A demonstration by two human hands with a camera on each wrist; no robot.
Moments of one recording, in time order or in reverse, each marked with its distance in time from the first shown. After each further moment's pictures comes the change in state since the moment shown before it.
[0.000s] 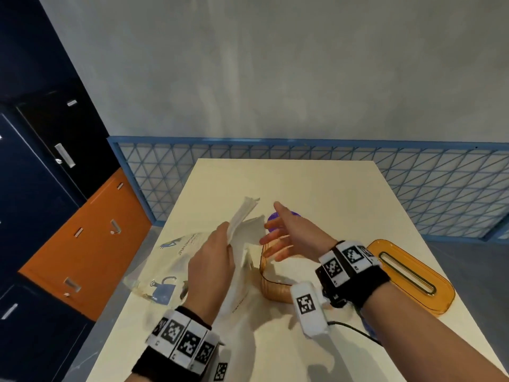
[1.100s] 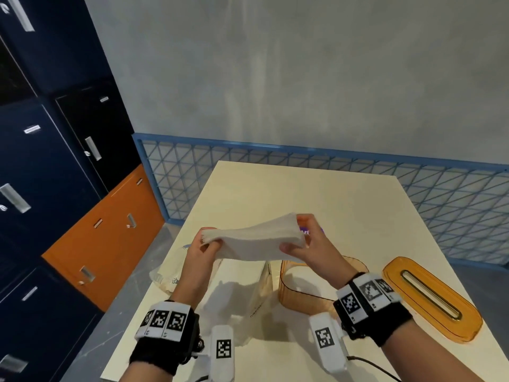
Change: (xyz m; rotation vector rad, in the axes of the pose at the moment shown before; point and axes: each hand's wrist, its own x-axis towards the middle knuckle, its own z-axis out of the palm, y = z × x) left_hand 0.019 -0.065 -0.010 -1.160 -0.038 -0.364; right_hand 0.011 0.029 0.015 -0.203 0.113 -0.455
